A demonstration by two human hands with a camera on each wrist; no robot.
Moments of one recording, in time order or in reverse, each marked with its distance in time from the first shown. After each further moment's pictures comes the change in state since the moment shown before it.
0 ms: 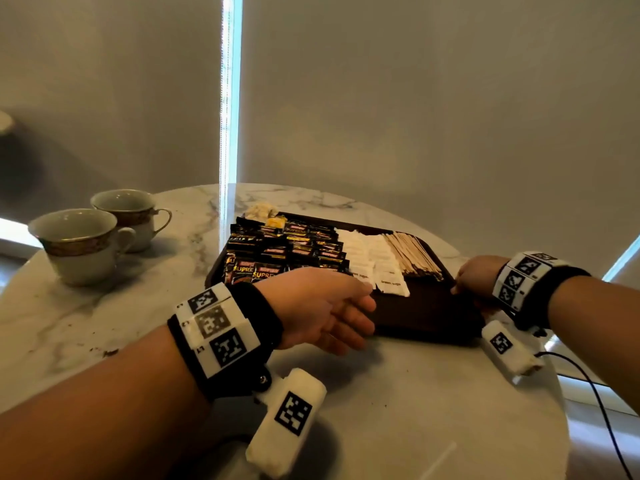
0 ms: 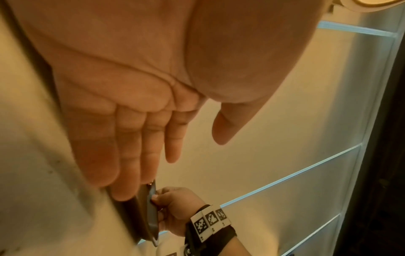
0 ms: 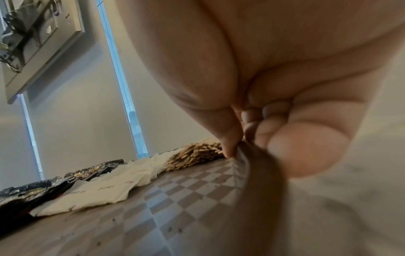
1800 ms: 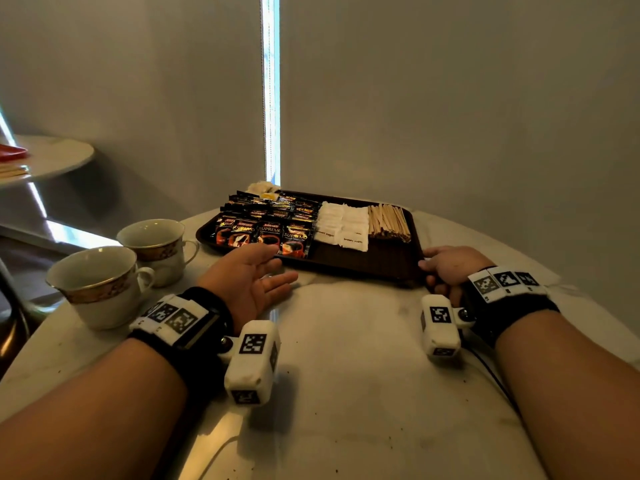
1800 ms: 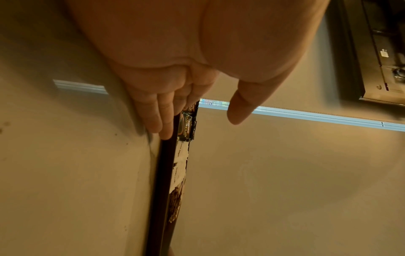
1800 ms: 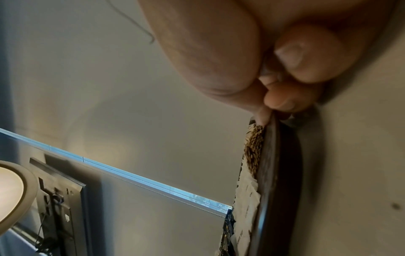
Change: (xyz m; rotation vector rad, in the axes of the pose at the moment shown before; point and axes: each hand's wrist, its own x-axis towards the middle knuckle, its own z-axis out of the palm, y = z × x) left_hand 0.052 -0.015 -0.152 -0.671 0.634 0.212; right_hand 0.038 -0.154 0.021 1.043 -0.133 -0.129
